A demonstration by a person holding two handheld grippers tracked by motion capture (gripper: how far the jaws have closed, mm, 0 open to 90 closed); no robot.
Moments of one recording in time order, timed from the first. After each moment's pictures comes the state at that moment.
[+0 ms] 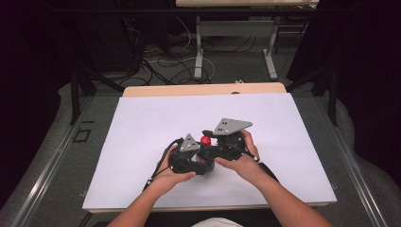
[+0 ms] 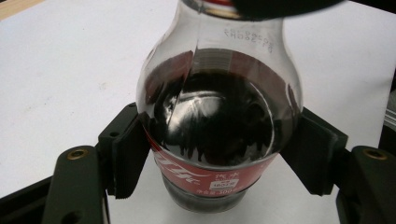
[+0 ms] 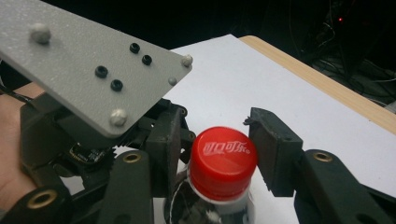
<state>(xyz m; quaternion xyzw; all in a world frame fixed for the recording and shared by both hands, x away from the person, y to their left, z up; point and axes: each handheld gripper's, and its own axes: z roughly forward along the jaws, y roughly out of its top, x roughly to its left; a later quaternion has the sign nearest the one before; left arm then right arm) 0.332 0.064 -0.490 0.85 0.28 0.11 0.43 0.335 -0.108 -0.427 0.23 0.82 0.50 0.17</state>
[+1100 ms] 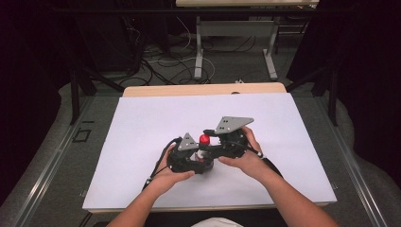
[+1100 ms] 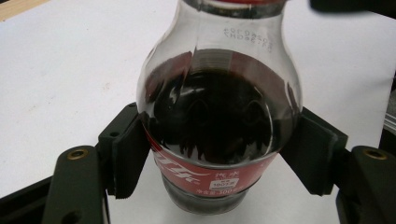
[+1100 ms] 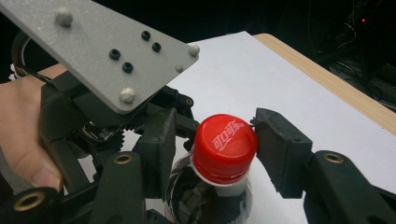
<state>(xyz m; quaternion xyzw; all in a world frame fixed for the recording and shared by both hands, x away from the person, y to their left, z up) 0.334 0.069 -0.489 0.85 0.28 0.11 0.43 0.339 -0.114 -0.422 0.20 0.83 0.50 0.16</state>
